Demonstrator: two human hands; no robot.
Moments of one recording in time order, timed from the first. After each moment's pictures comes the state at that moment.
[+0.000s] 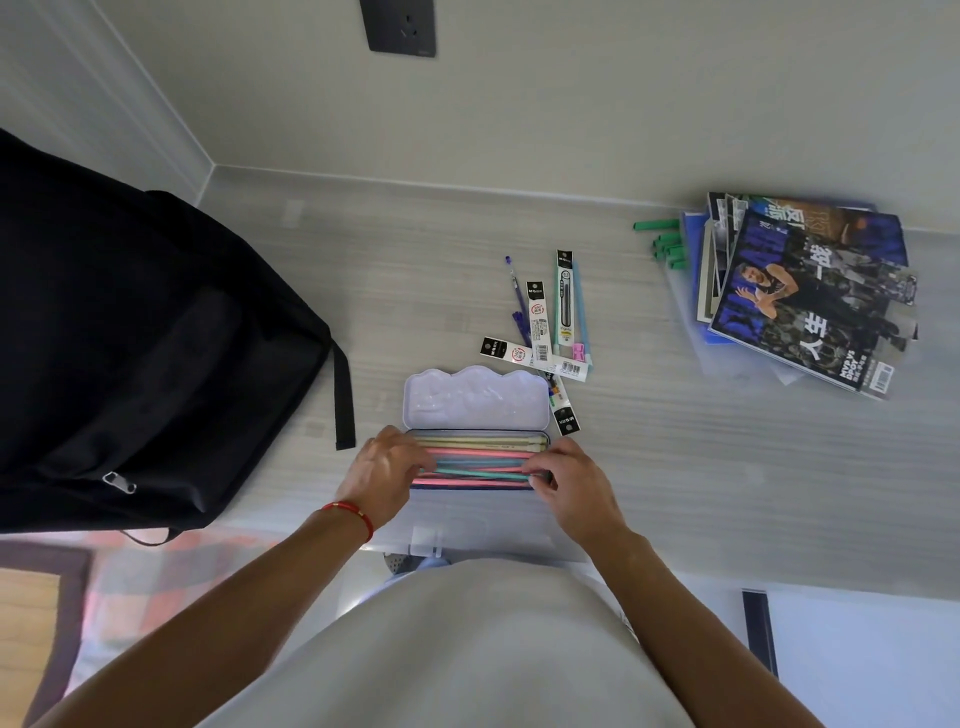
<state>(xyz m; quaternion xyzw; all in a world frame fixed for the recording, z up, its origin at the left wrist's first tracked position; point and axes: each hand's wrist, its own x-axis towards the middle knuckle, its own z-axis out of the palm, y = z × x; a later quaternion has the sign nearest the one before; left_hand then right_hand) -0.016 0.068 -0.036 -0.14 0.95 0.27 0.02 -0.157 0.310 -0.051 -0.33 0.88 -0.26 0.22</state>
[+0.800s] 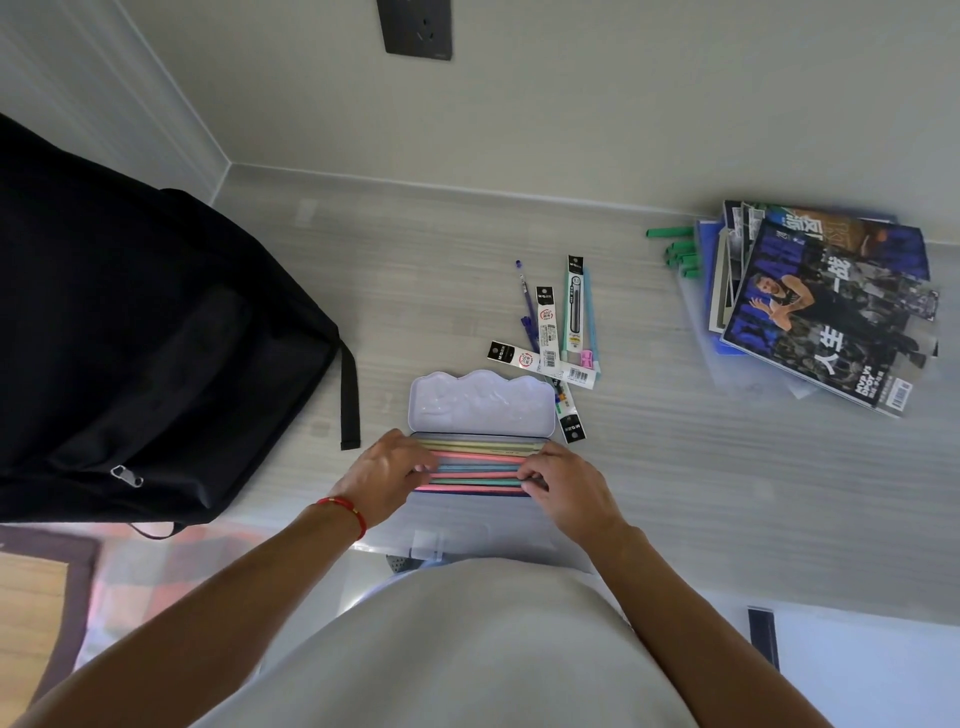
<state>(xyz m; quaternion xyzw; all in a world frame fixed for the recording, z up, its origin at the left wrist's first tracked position) -0.014 0.058 -0.044 -0.13 0.94 0.30 0.05 -0.168 0.295 -0.056 -0.39 0.87 -0.18 0.24</state>
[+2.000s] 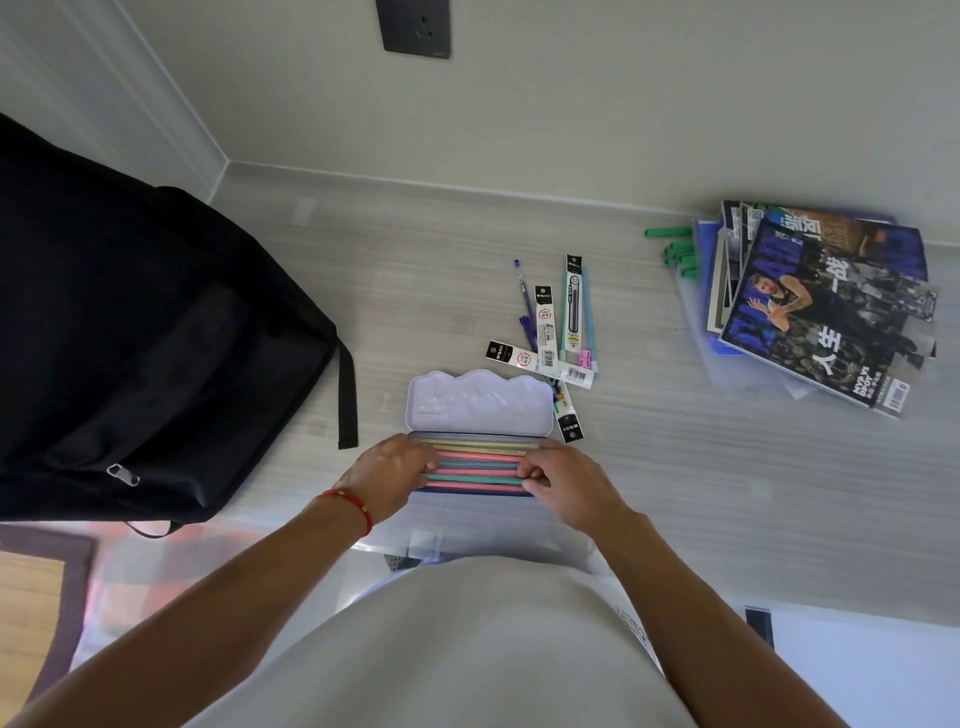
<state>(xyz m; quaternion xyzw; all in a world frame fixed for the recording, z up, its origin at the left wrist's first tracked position) -0.020 0.061 -0.044 -0.10 0.96 0.22 0.11 -0.182 0.293 -0.054 -0.40 0.85 -0.17 0.28</state>
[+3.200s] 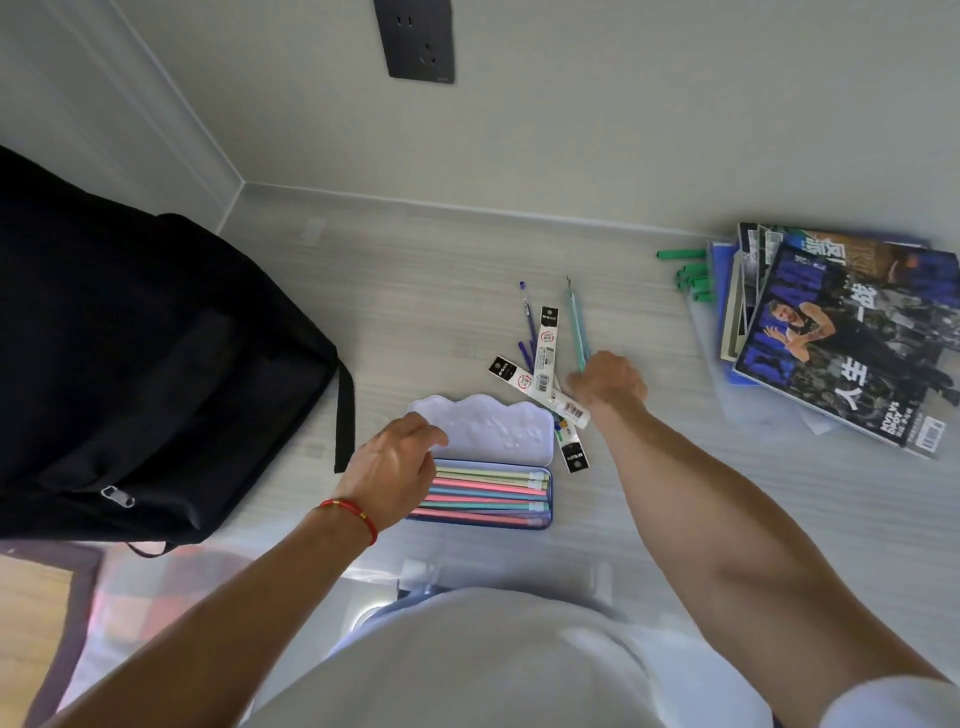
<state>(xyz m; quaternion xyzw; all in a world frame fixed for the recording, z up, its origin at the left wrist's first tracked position) -0.063 0.076 0.012 -0.19 0.95 0.23 0.01 -0.334 0.216 -0.050 -0.07 0.96 -0.11 0.26</state>
